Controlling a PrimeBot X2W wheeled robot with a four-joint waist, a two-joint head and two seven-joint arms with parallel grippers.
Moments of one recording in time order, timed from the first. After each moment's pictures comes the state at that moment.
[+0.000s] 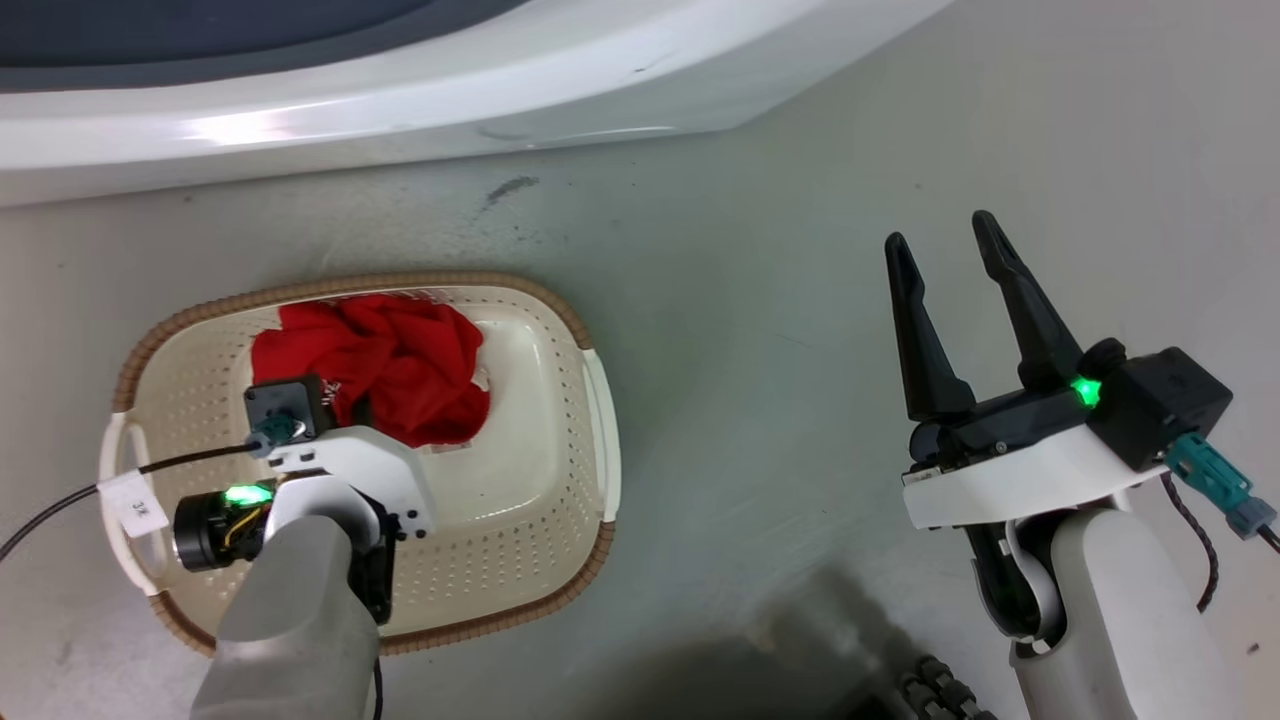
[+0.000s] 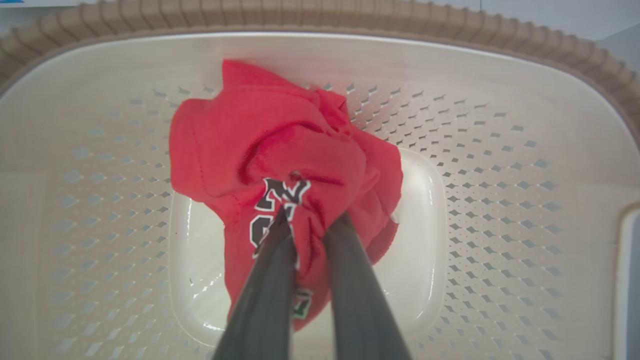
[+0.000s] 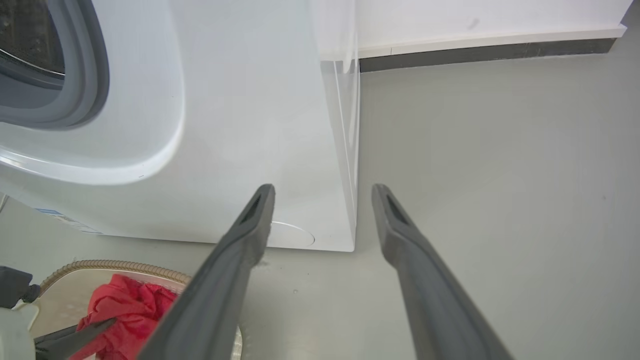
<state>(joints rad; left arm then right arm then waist) -0.65 0.12 -0.05 1.04 -0.24 0.06 -0.26 -0.34 -0.05 0.18 0.08 0.22 0.13 -0.25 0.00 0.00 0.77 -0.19</state>
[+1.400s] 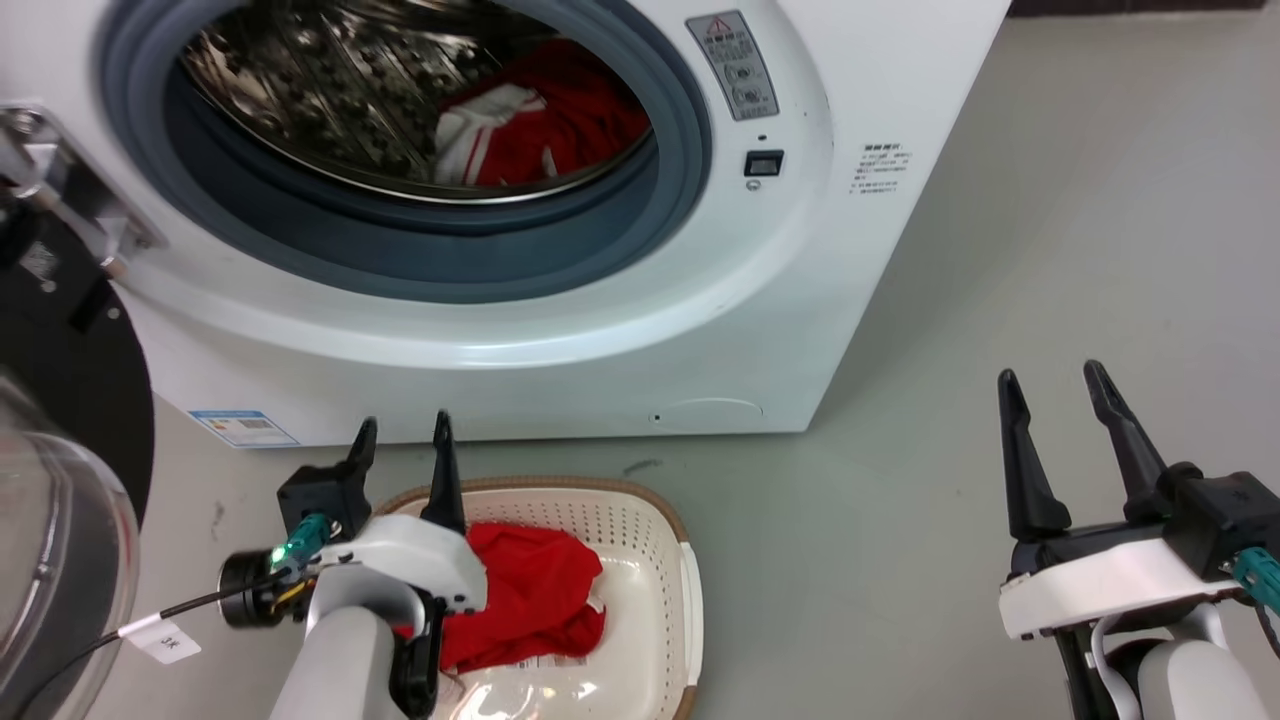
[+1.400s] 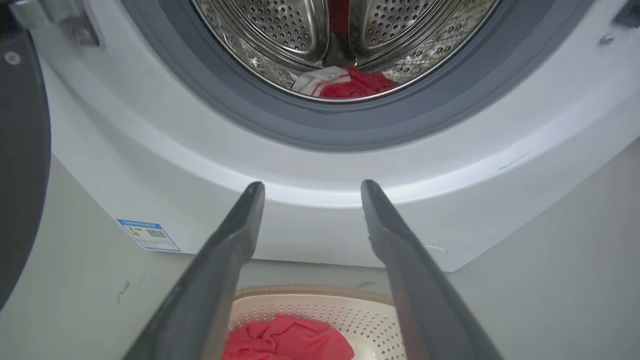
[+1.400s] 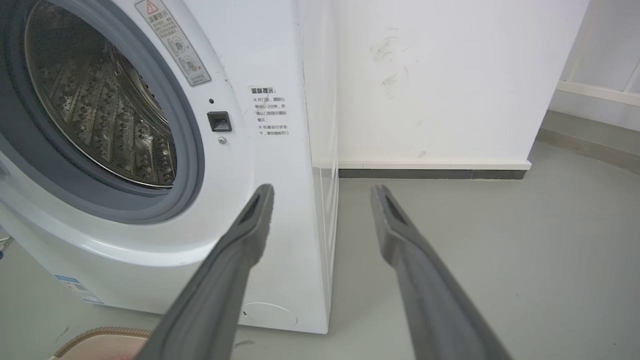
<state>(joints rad) -0.32 0.05 -0.04 0.56 -0.20 0.01 -0.26 -0.10 -0.05 -0.02 0.01 0.10 0.13 -0.17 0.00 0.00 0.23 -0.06</state>
